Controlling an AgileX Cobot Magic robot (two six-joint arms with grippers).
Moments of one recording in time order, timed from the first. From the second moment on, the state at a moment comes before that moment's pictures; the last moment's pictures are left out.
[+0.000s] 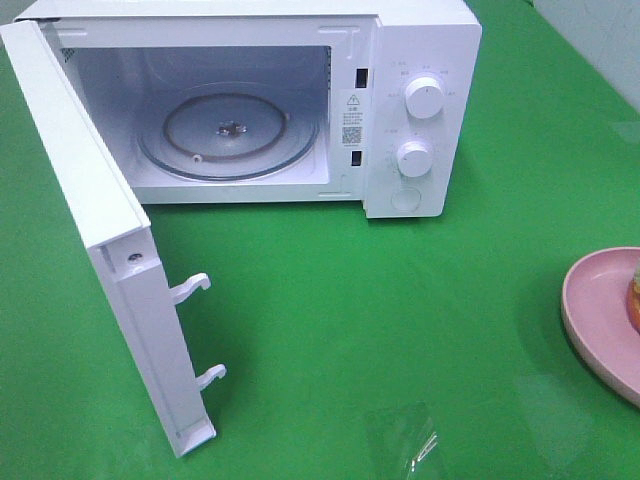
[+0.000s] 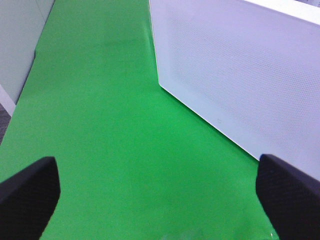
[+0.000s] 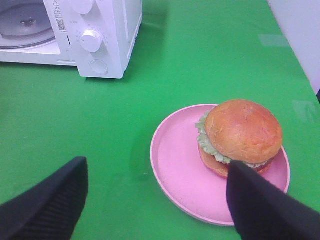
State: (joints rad) left arm -0.05 0.00 -0.54 -0.06 1.04 0.14; right arm 0.08 0.00 -0.49 -0.03 0.97 0.03
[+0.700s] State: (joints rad) left arm -0.05 0.01 -0.55 -0.05 0.91 0.09; right arm 0.08 0.00 -0.49 -0.03 0.97 0.03
